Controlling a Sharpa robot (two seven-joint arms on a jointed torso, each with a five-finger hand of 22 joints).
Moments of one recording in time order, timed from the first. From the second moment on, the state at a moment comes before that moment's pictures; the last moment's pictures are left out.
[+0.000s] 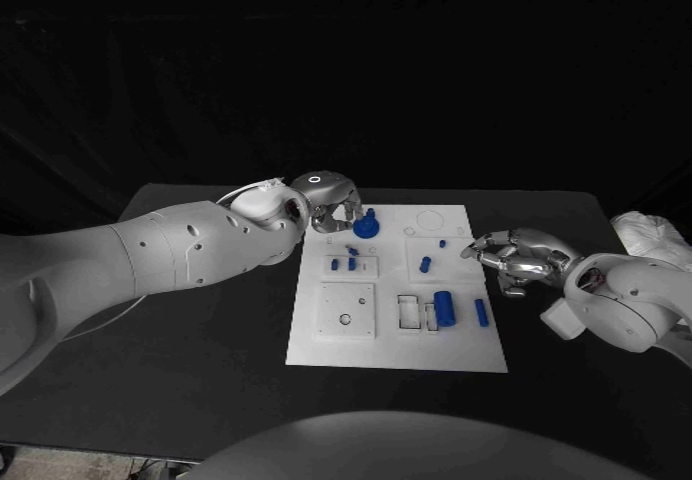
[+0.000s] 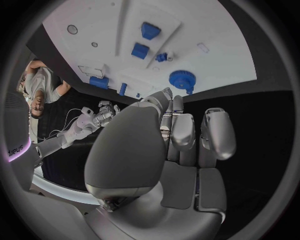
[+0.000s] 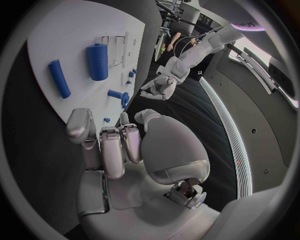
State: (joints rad) left arm 1.24 -0.52 -0.19 1.14 -1.53 -0.37 0.06; left_hand 1.53 -0.20 0.41 0.20 0.13 1.09 0.08 0.09 0.20 1.14 0.02 0.28 0.21 1.44 -0.07 1.21 1.03 0.07 1.45 0.05 1.24 1.31; right arm 1.17 -1.08 -0.22 1.60 -0.58 -0.17 0.11; right_hand 1.22 0.07 0.15 0.28 0.92 0.53 0.14 0.64 0.35 1.40 0.06 1.49 1.31 1.47 0.01 1.53 1.31 0.09 1.21 0.12 1.18 1.31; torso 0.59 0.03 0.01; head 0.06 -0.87
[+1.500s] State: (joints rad) left arm 1.25 -0.41 -0.20 1.11 -1.87 -0.07 -0.01; left_hand 1.55 -0.22 0.31 0.22 0.10 1.16 0.05 0.07 0.13 1.46 -0.01 1.57 1.31 1.47 -0.08 1.57 1.31 0.05 1.46 0.03 1.41 1.31; right arm 1.17 -1.08 -0.22 1.60 -0.57 -0.17 0.11; right_hand 1.22 0.07 0.15 0.28 0.91 0.53 0.15 0.64 0.35 1.40 0.06 1.49 1.31 1.47 0.01 1.53 1.31 0.09 1.21 0.12 1.18 1.31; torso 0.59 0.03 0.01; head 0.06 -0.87
